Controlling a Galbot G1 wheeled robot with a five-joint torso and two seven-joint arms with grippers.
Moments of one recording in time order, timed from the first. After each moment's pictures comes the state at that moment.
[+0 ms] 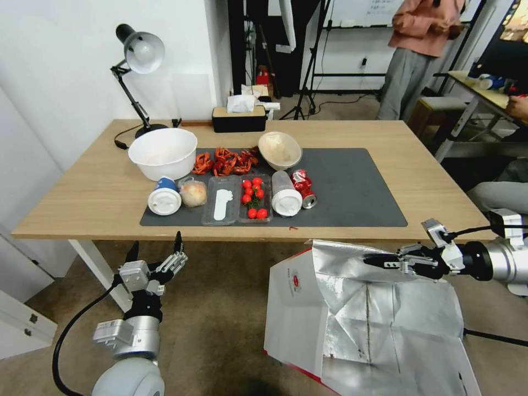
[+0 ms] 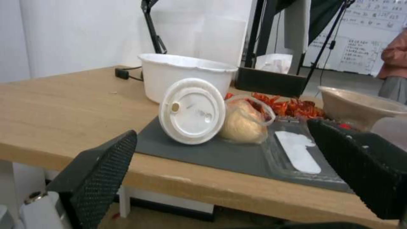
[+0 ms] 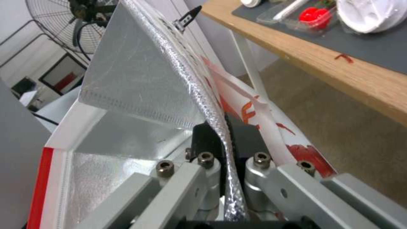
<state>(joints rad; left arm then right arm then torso) 1.70 -1.27 -0.46 -2.18 -0.38 -0.20 -0.31 -1.39 0.26 0.58 1.81 1.22 -0.40 -1.15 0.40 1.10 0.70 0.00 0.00</state>
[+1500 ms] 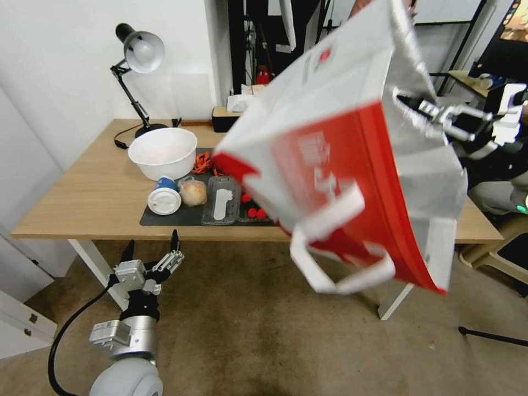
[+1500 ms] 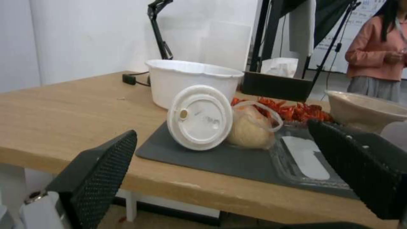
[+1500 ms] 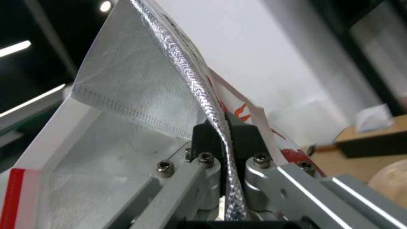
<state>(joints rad) 1.70 -1.28 -0.47 -2.18 -0.37 -0.20 -0.32 -1.09 0.23 0.63 1.93 2.13 -0.21 -0.51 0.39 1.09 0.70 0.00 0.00</state>
